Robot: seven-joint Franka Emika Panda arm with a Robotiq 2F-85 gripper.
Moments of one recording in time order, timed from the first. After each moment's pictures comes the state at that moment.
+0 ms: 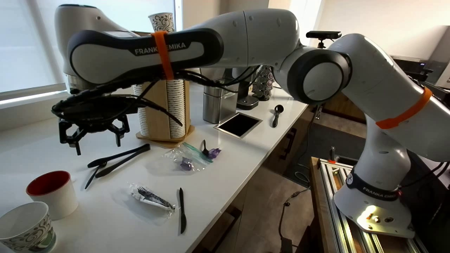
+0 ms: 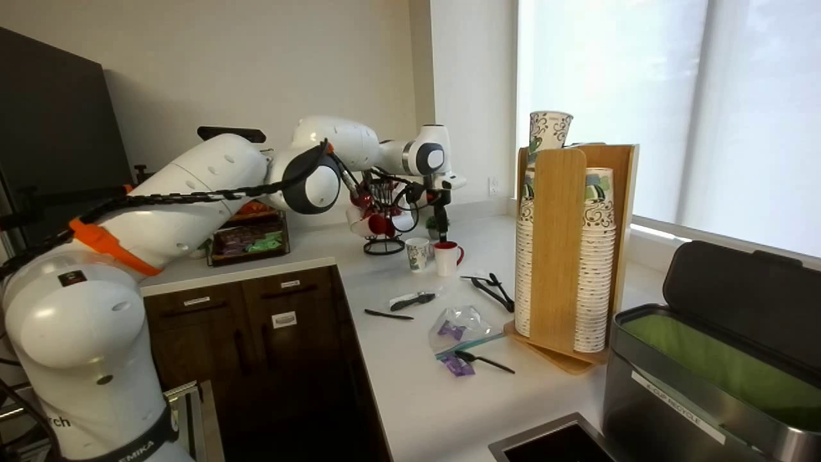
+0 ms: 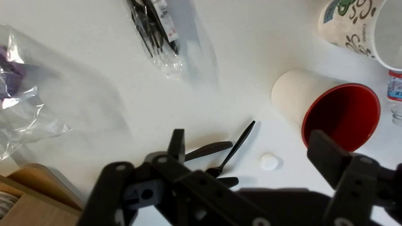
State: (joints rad) arm 0.27 0.99 0.05 -0.77 -0.04 1.88 0.88
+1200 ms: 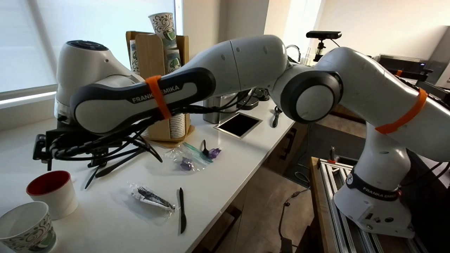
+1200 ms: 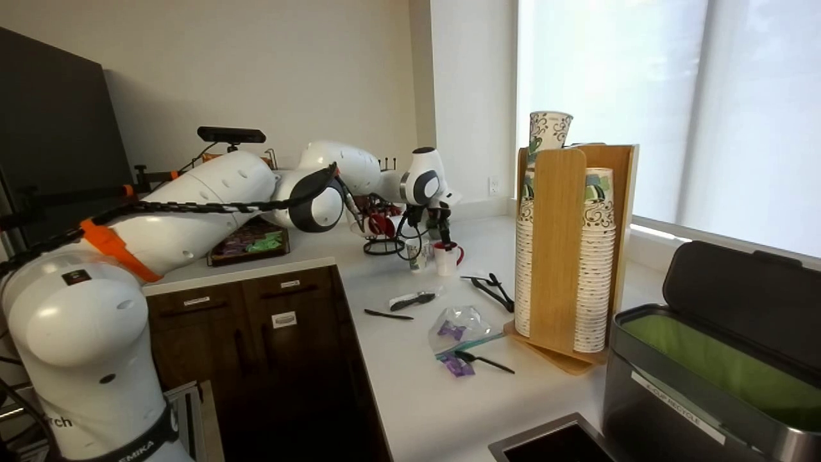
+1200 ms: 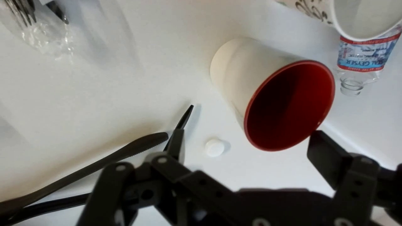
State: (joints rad) arm 0.30 1.11 0.05 -0.76 -0.06 2.25 0.93
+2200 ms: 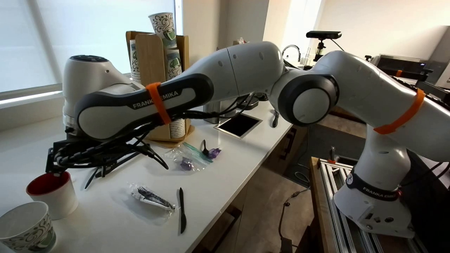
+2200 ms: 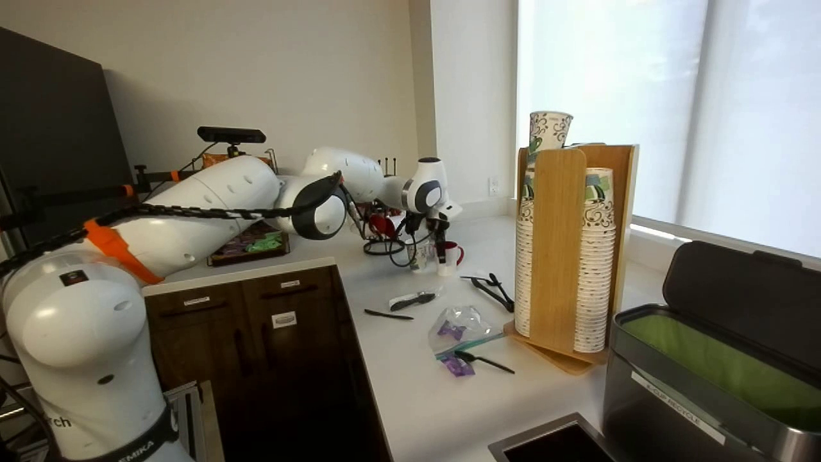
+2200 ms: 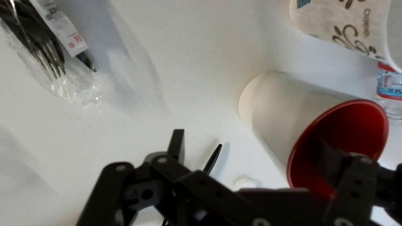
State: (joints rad) arm 0.28 1.15 0.08 -0.75 -0.03 2.17 0.96
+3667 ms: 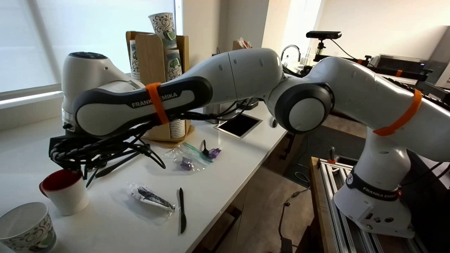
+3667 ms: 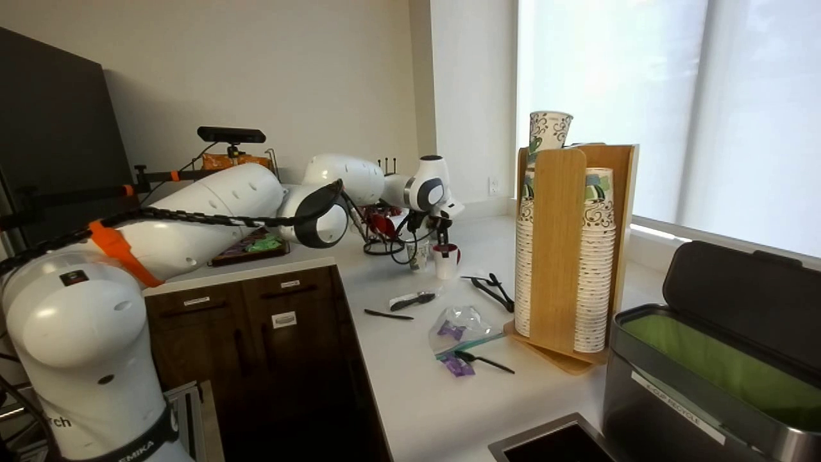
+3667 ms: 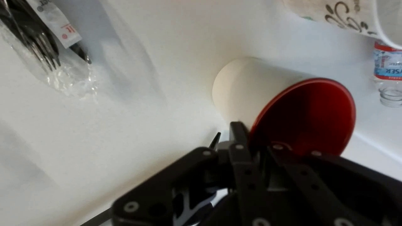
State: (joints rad) arm 0.29 1.20 0.07 -0.64 -0.03 2.13 1.00
